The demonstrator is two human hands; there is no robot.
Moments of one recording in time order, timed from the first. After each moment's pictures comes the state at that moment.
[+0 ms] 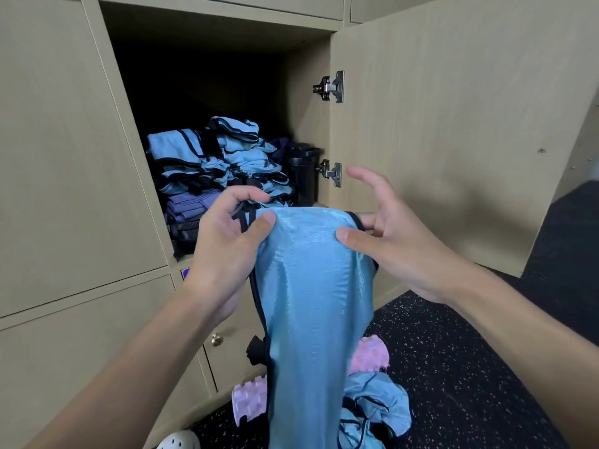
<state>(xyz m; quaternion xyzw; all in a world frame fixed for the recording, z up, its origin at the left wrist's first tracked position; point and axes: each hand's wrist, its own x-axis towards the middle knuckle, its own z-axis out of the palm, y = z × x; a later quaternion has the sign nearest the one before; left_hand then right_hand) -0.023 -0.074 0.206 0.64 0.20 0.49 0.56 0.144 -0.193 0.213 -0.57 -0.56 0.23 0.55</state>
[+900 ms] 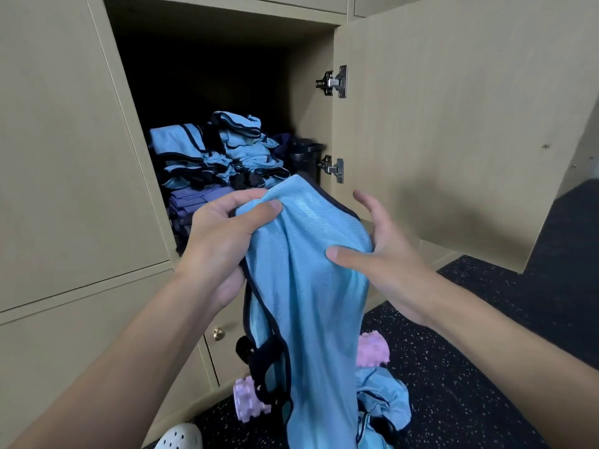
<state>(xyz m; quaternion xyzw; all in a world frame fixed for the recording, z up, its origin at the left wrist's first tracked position) -0.028 -0.073 0.220 0.55 0.26 0.45 0.66 0.137 -0.178 0.179 -0.57 -0.48 0.25 0.62</state>
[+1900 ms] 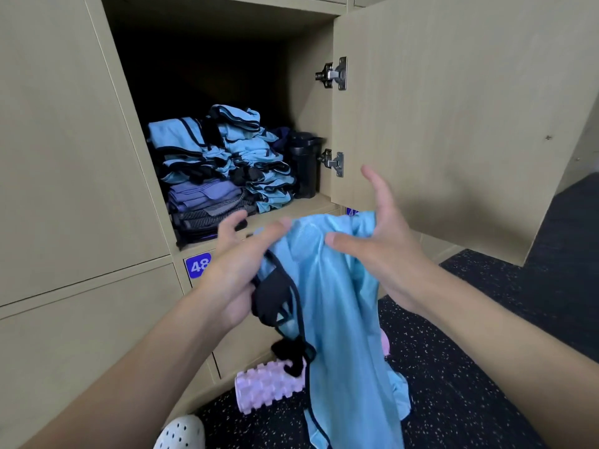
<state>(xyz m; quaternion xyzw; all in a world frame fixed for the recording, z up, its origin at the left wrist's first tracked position) -0.019 -0.083 0.192 0.50 0.35 0.40 0.68 0.133 -0.178 0.183 -0.60 -0.47 0.16 0.63</state>
